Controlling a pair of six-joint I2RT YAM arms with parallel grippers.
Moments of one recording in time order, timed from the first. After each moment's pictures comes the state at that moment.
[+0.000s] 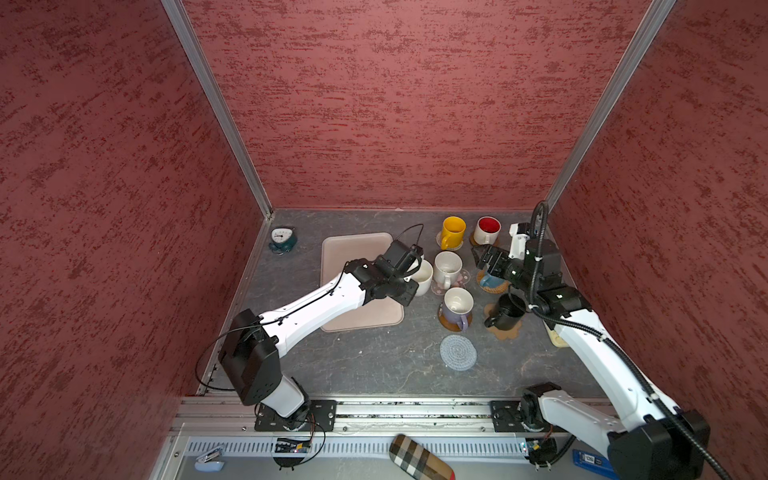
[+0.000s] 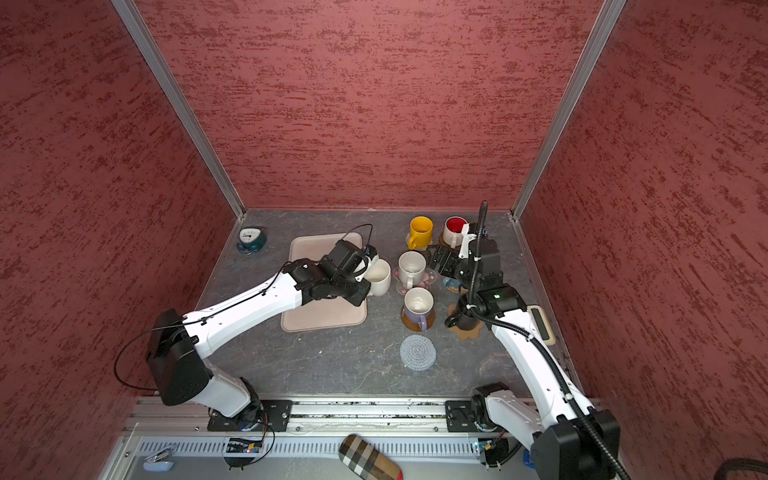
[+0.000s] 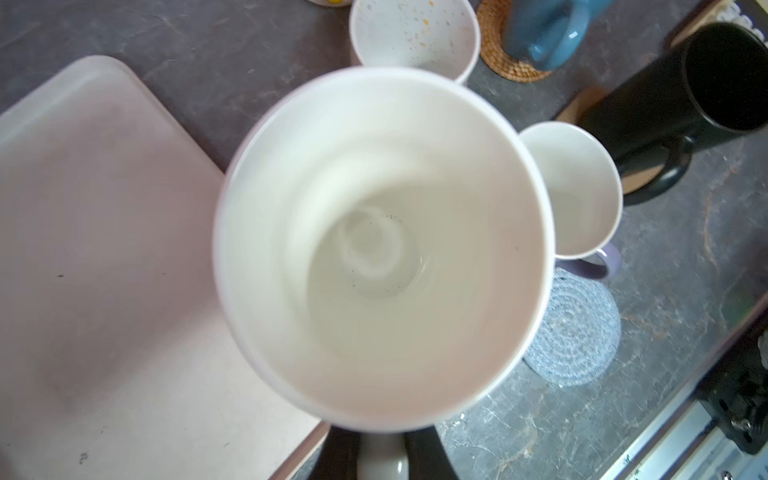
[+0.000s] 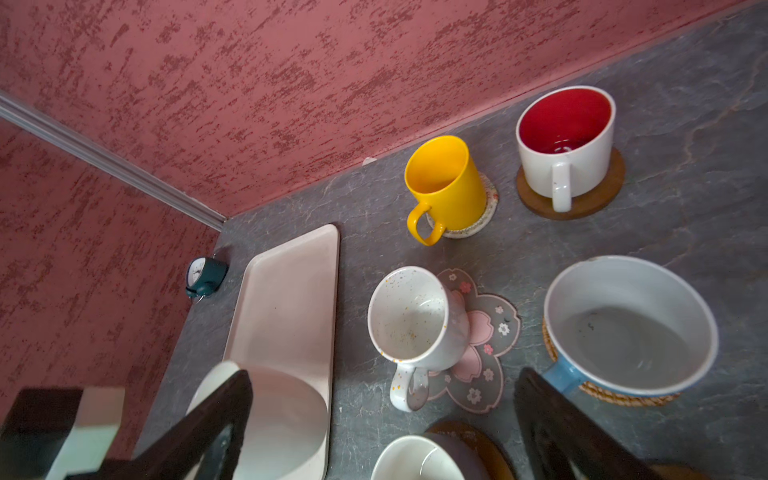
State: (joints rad) left arm -0.82 1.54 1.29 -0.71 -0.01 -0.16; right arm 0.19 1.06 0.90 -0.27 -0.18 0.56
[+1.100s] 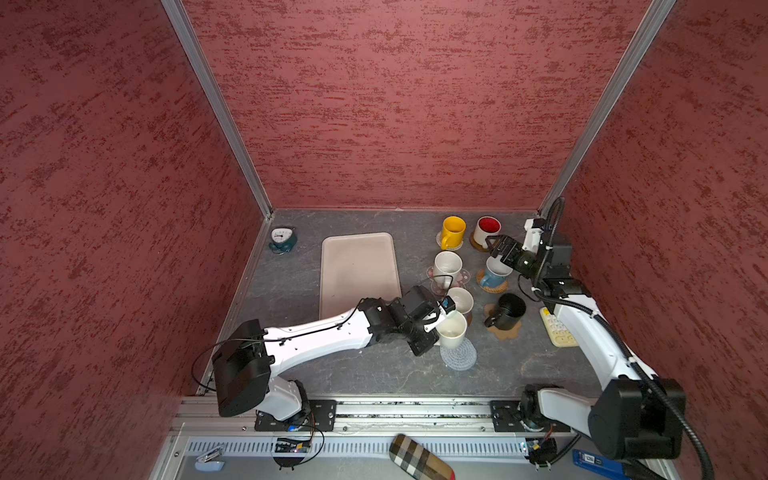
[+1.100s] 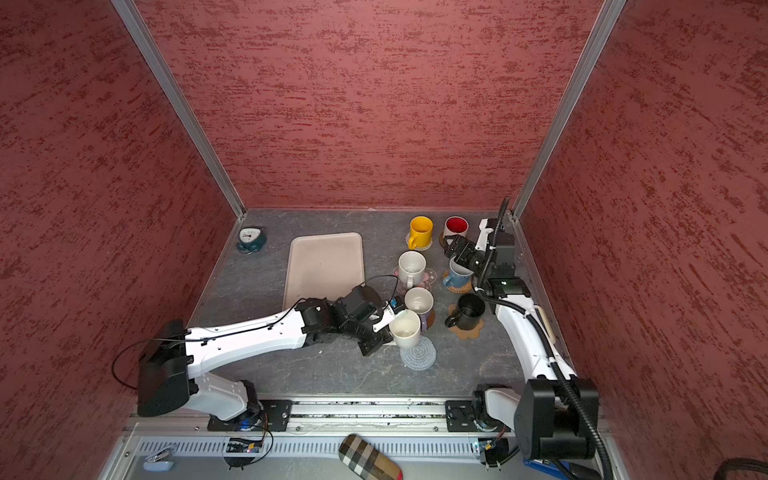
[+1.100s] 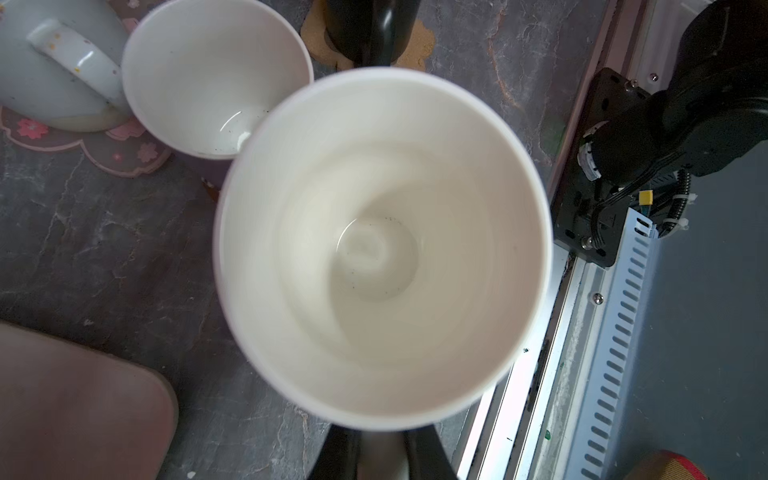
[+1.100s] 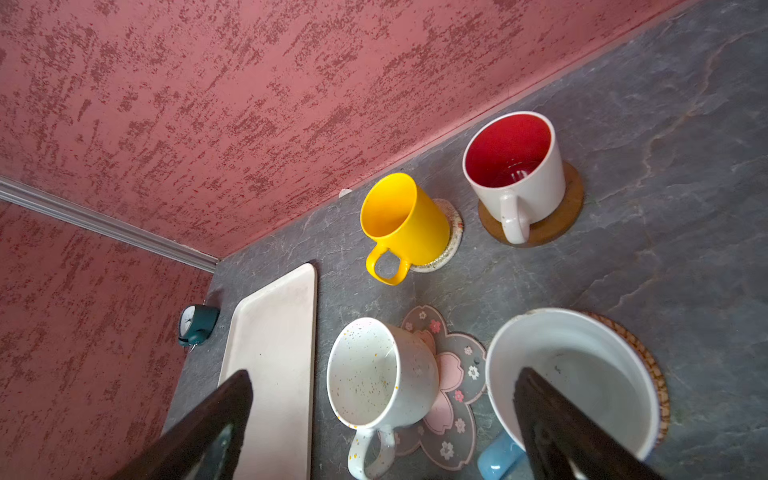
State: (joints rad) left arm -1.09 1.48 1.08 -0.51 0.16 -0.06; right arm -0.01 1.20 0.89 -0.11 -0.33 0.57
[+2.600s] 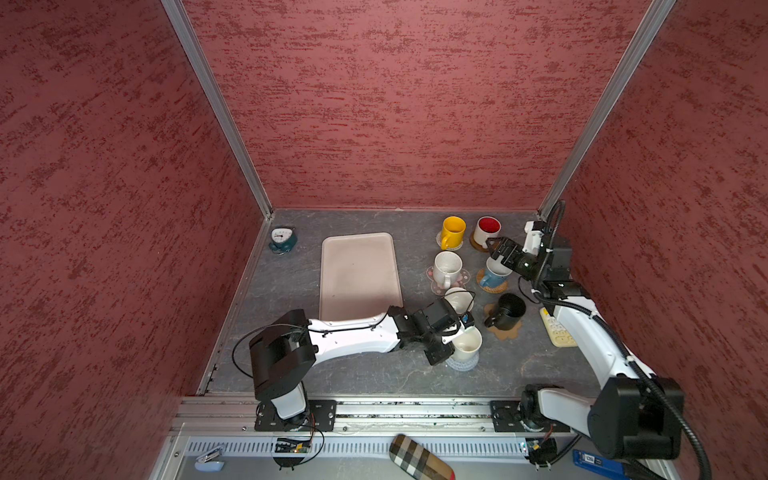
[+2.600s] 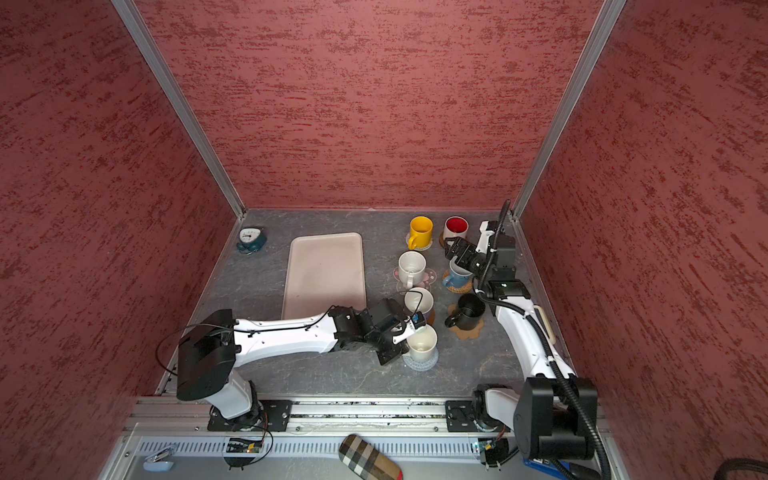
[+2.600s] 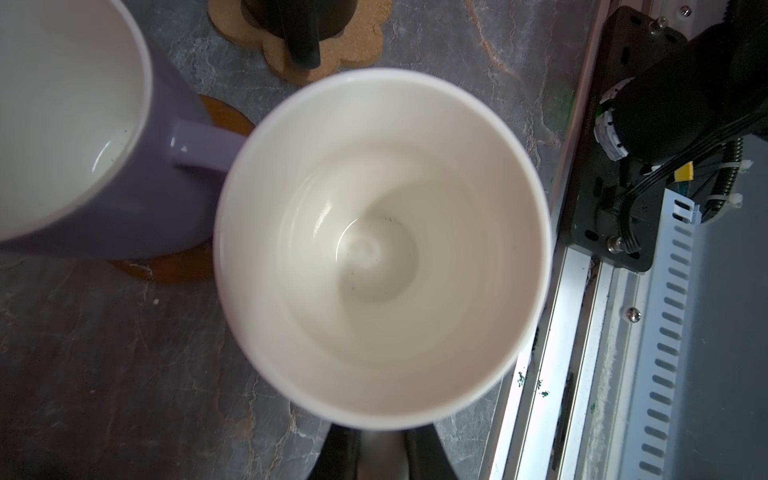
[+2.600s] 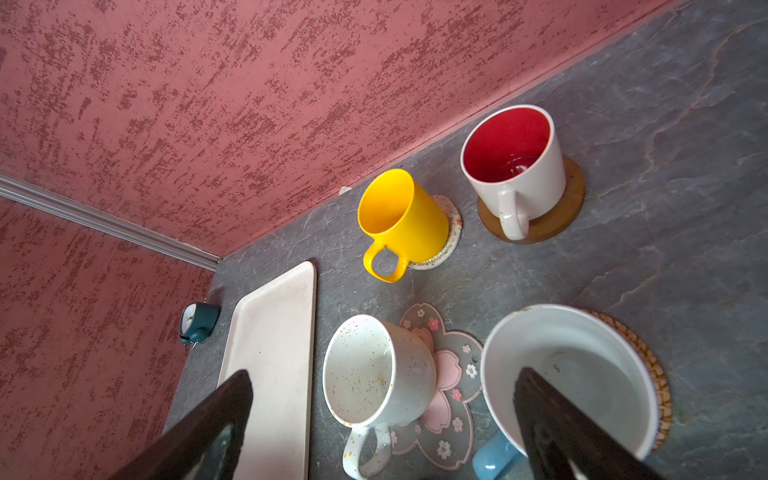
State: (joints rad) left arm -1.16 1.69 1.13 -0.40 0.15 -0.01; right arm -0.03 1.20 0.86 -0.08 -0.36 0.57
